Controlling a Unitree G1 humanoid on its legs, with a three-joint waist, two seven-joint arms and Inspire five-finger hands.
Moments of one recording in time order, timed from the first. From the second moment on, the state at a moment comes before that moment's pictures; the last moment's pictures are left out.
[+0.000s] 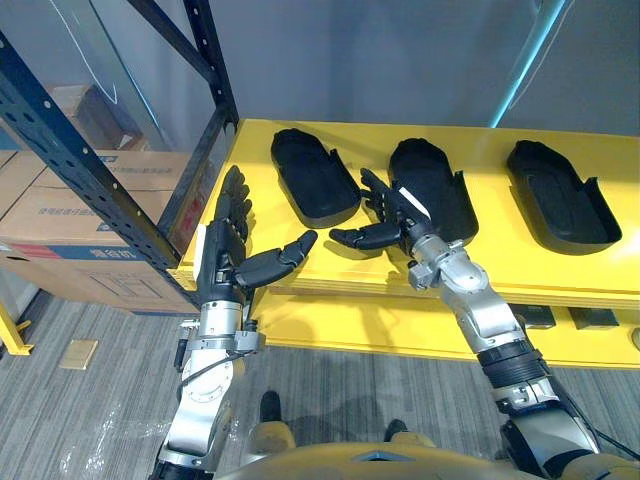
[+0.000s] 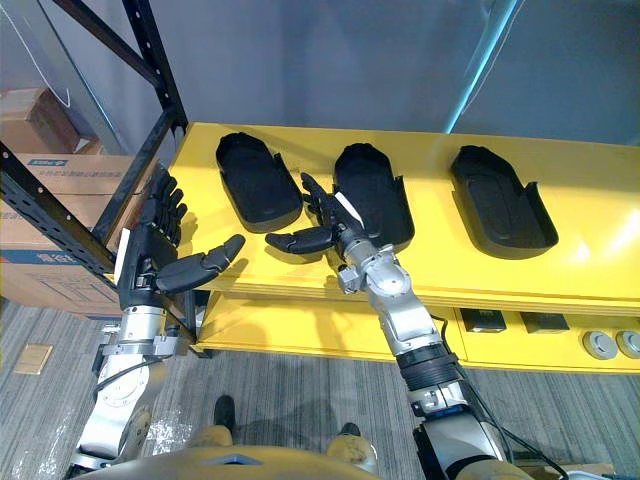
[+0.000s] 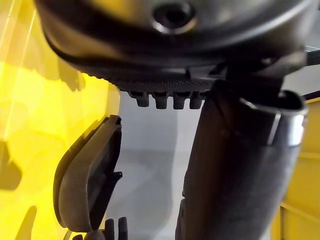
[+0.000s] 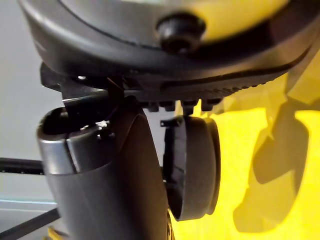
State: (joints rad) left arm 0.23 0.17 -0.17 -0.26 -0.15 -0.30 0.20; right arm -0.35 -0.32 0.19 0.14 0.20 0.16 0.20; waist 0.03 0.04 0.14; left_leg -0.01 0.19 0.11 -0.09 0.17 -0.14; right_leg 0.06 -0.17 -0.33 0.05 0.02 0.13
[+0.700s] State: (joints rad) left arm 0.23 0.17 -0.14 -0.26 -0.11 -0.30 0.25; right arm -0.28 -0.32 0.27 -0.09 0.21 0.17 0.25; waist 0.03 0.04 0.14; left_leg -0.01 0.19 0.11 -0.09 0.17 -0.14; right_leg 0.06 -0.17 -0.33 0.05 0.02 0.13
